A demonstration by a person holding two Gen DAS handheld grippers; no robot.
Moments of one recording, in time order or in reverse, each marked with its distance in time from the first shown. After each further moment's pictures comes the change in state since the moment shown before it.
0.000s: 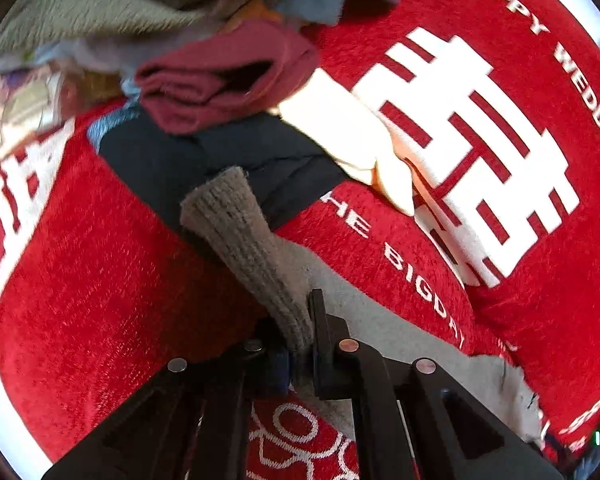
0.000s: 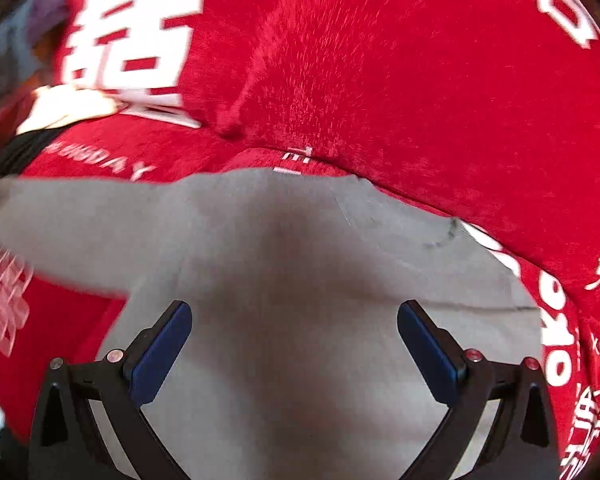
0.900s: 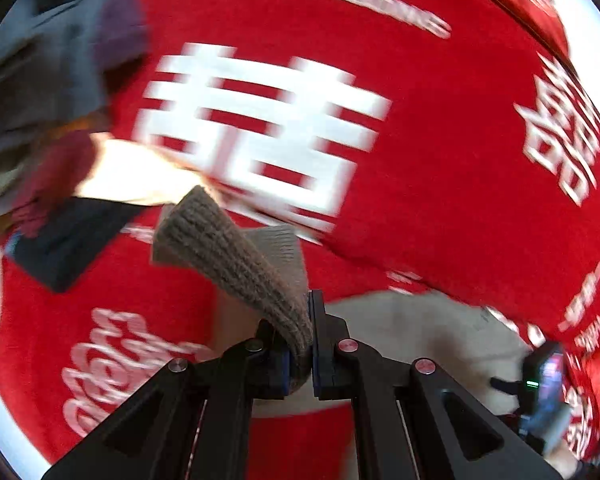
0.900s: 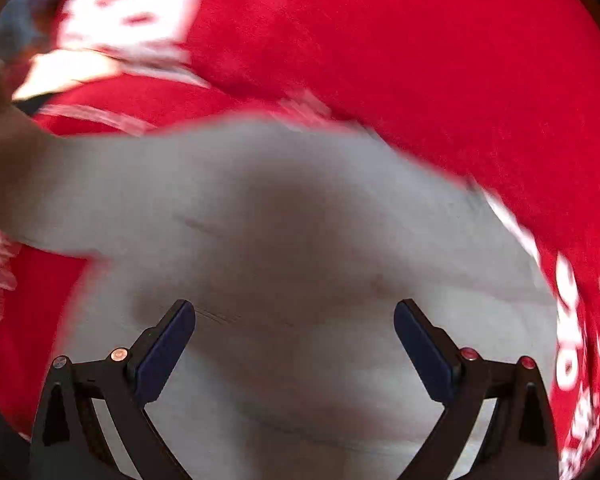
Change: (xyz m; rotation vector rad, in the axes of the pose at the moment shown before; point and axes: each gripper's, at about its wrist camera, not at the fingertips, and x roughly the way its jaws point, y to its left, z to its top) left arm -0.063 -0.230 -0.077 0.442 -0.003 -0.161; right arm 0.035 -0.036 -0.038 -0.009 0.167 0.039
